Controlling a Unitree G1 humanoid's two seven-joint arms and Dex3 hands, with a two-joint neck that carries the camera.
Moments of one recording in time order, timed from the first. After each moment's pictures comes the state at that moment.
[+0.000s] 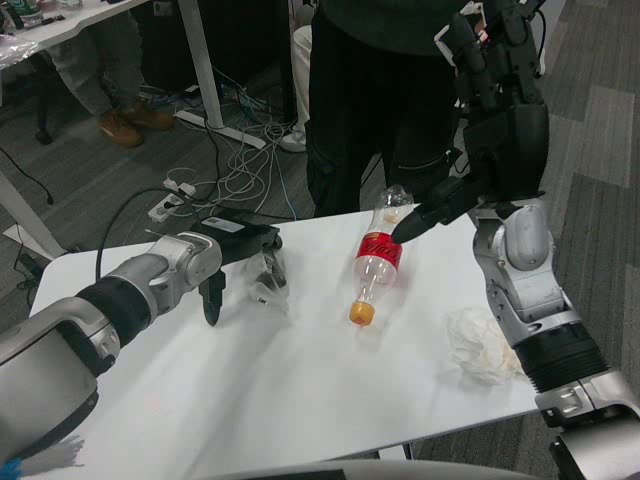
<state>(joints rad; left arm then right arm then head) -0.90 0.25 -0.85 0.95 0.65 -0.07 -0.10 -0.33 -0.44 0.05 0.08 0.40 -0.65 -0.15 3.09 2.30</state>
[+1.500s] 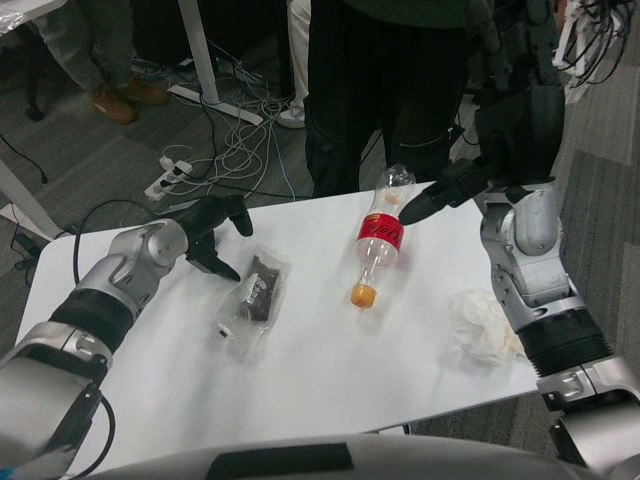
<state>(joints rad) -0.65 0.22 -0.25 0.76 0.73 -0.06 -0.22 -0.32 -0.44 0.06 0.08 0.43 -0.66 -0.15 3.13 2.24</state>
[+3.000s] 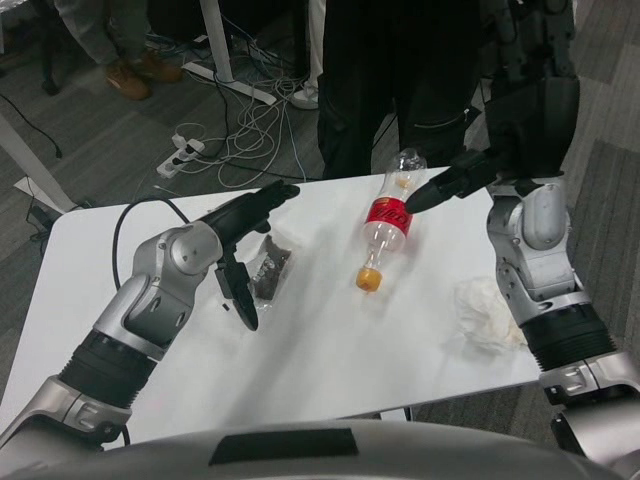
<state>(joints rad) -0.38 0.17 -0.36 0.04 0.65 0.37 -0.45 -0.31 -0.43 0.06 0.08 0.45 -0.67 -0.15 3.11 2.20</state>
